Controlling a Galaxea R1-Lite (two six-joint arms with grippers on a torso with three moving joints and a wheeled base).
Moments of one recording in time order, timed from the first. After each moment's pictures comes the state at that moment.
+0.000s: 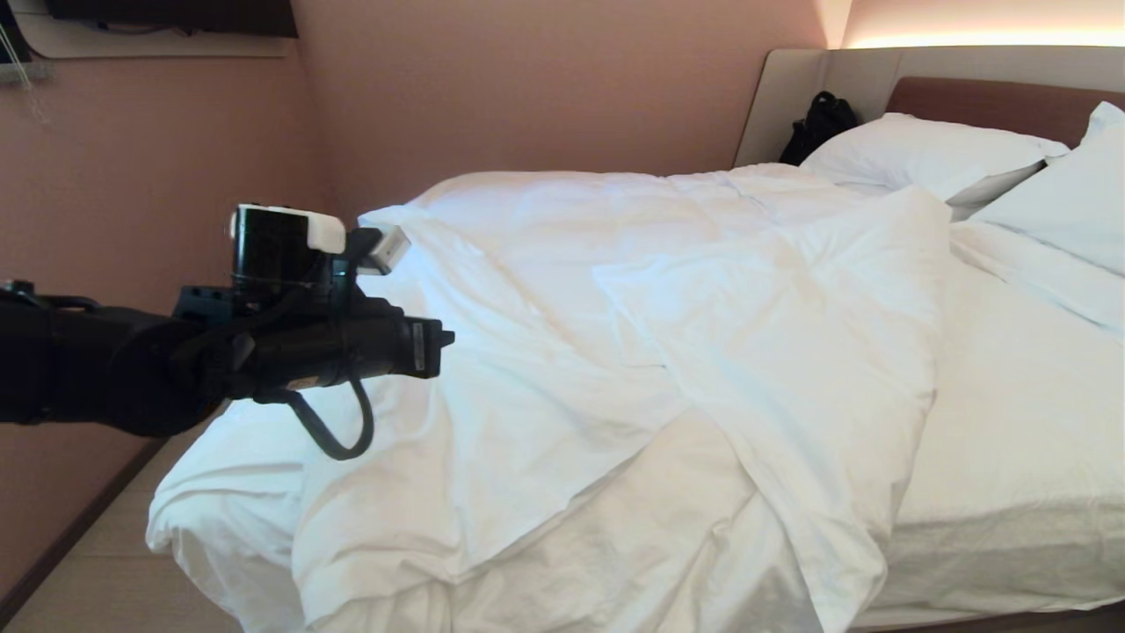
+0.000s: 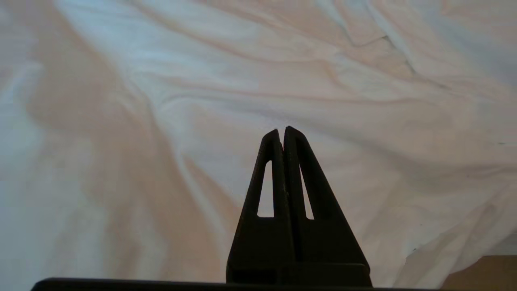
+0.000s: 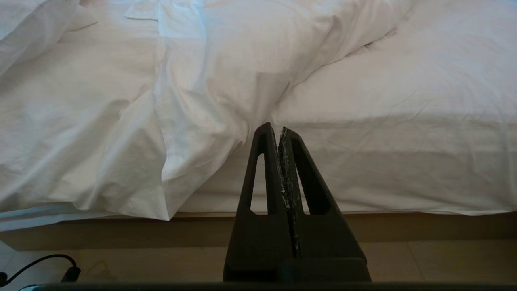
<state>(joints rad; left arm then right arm) -0.35 1.78 -1.10 -0.27 -0.19 -0.07 0.00 0.00 0.00 0.01 0.02 -0.03</state>
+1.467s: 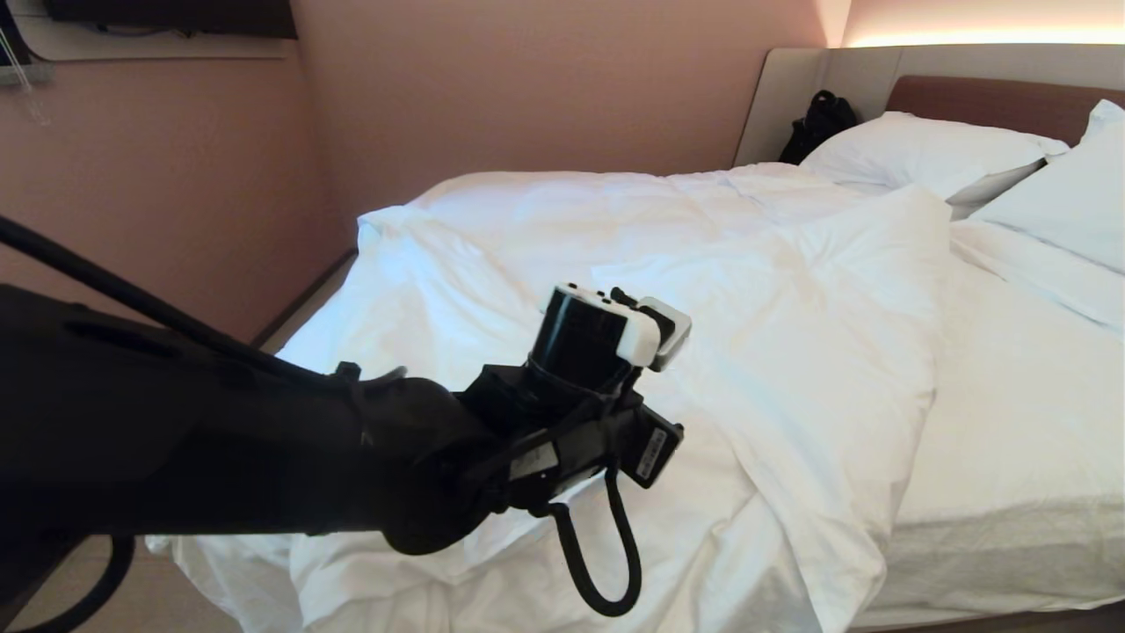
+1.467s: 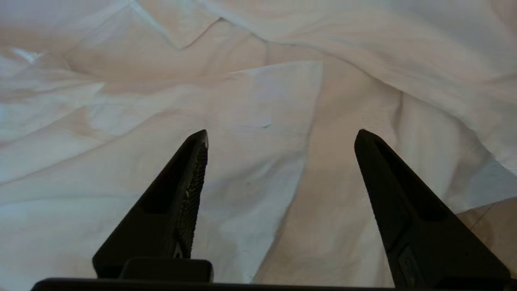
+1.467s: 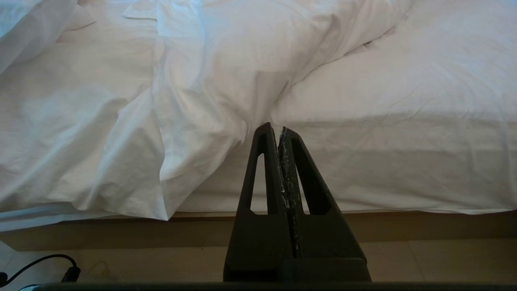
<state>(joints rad) -0.88 1.97 -1.26 -0.28 0.21 0.11 0.00 0.00 0.00 0.01 0.02 -0.03</state>
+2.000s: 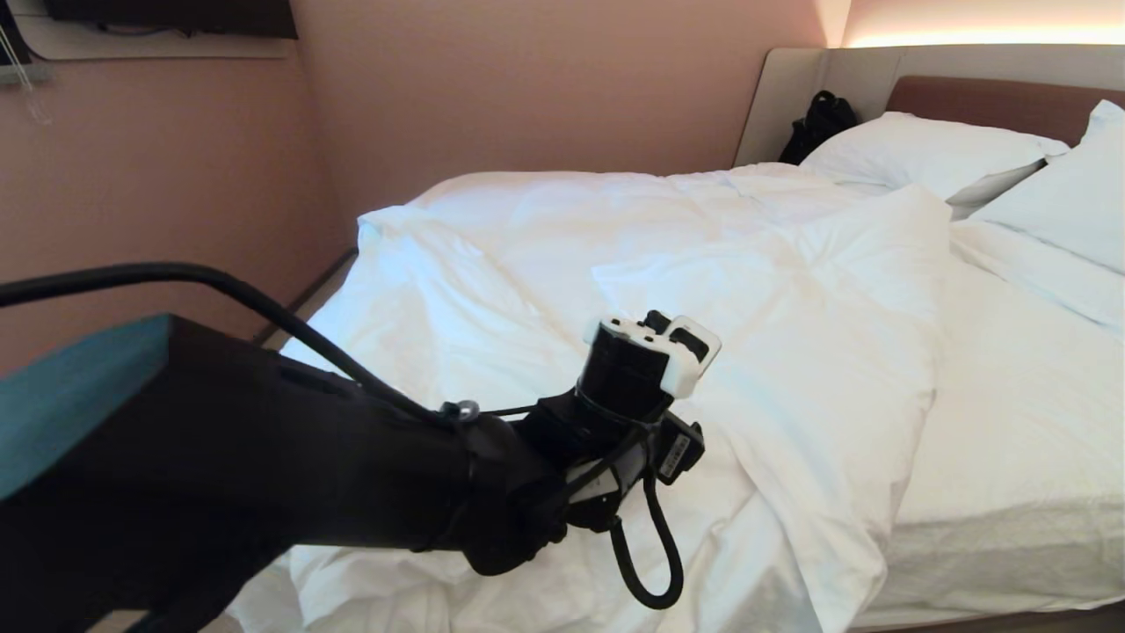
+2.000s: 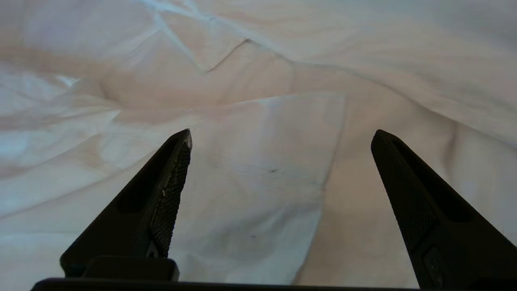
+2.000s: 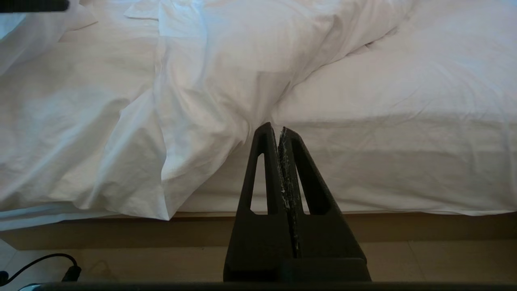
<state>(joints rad) -0.92 2.11 -1.29 -0.45 0.36 0.20 0.00 0.00 0.00 0.01 0.02 -0.03</state>
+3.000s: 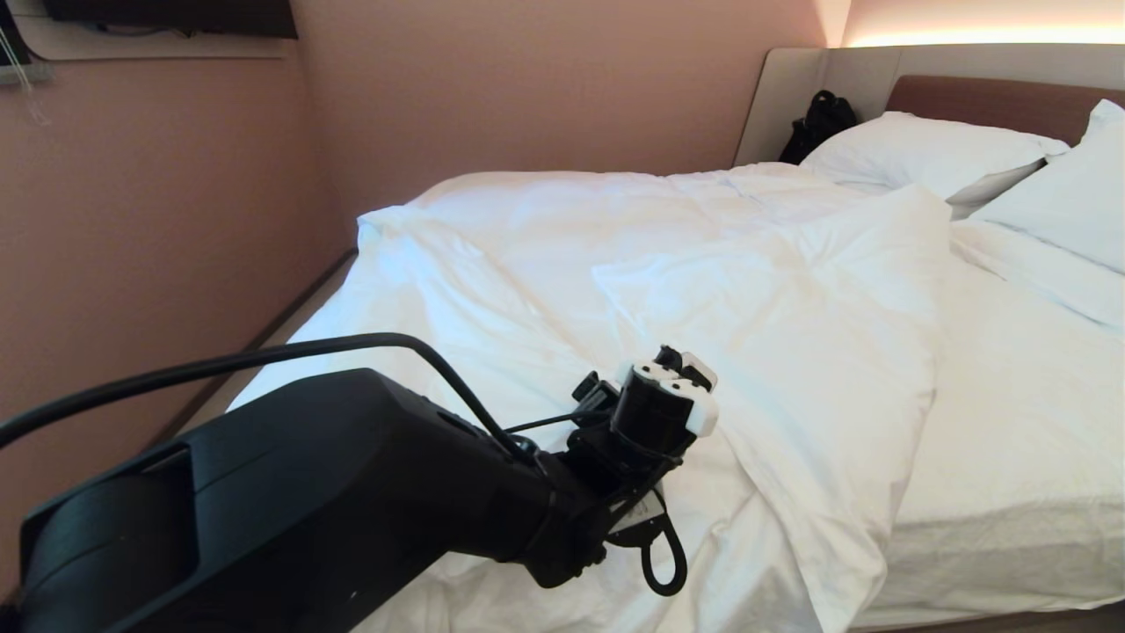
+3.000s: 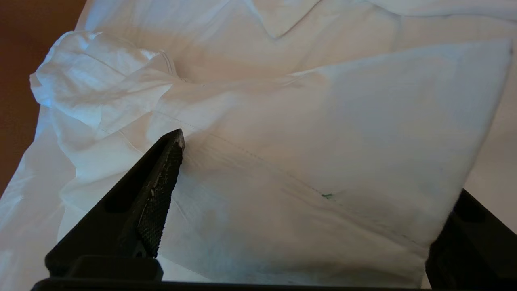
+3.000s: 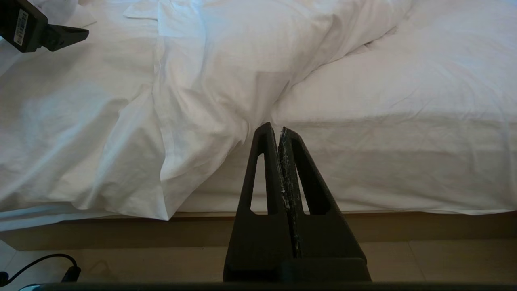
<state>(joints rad) -0.92 2.28 -1.36 -0.56 0.68 0.38 0.00 0.00 0.00 0.01 0.02 -0.03</state>
